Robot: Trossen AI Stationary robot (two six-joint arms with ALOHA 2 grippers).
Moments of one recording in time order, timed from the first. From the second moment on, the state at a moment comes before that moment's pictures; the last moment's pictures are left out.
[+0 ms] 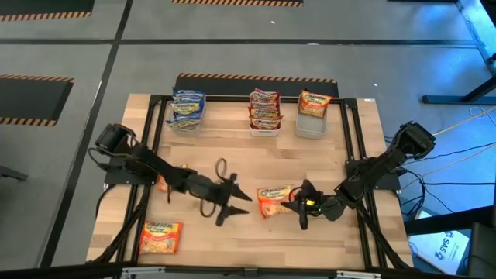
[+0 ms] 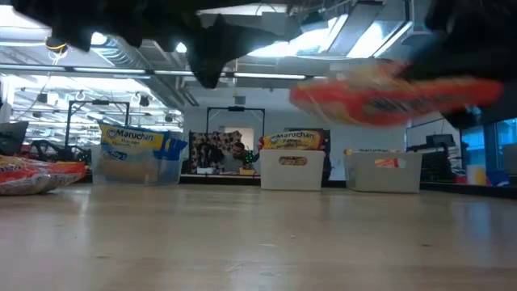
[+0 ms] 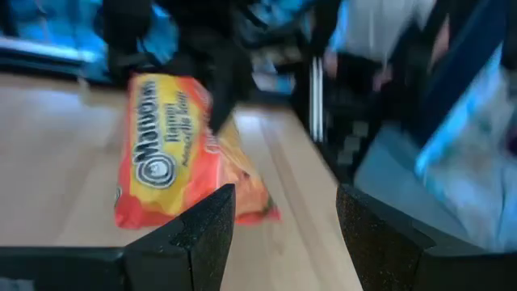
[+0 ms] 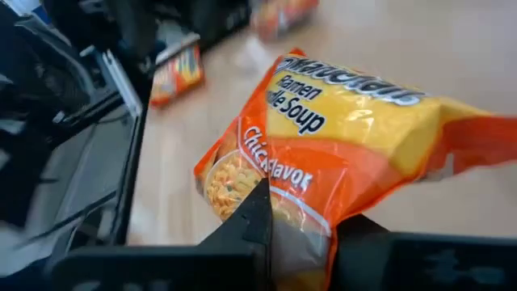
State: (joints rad) left arm -0.37 1.67 0.69 0.81 -0.13 -0.27; right arm 0.68 1.46 0.47 0.53 0.65 0.82
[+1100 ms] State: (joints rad) left arm -0.35 1.65 0.62 1.00 -0.27 -0.39; right arm 0.64 1.57 0.68 0.75 0.85 0.07
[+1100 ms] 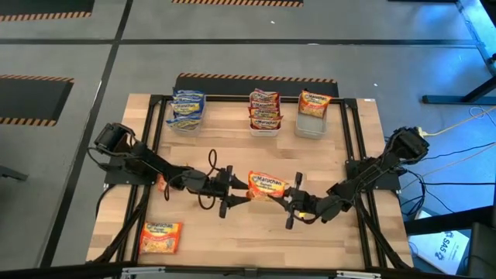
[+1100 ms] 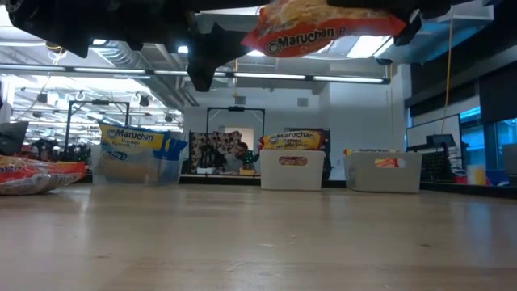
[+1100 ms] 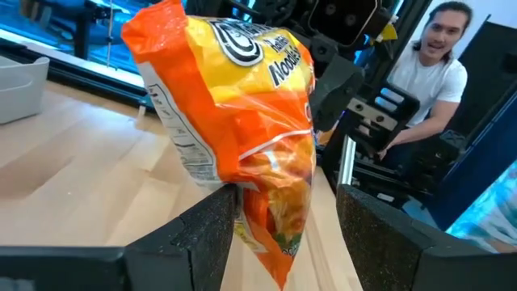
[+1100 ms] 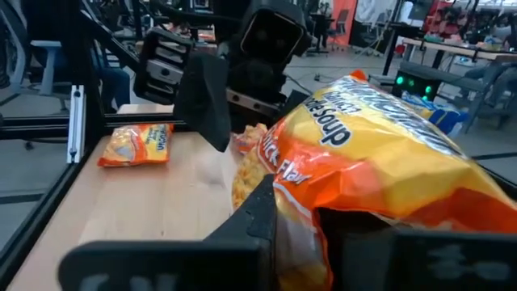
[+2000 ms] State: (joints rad) left arm -0.31 1.65 0.63 1.07 -0.11 -0.44; right arm 0.58 1.61 0.71 0.81 0.74 -0.01
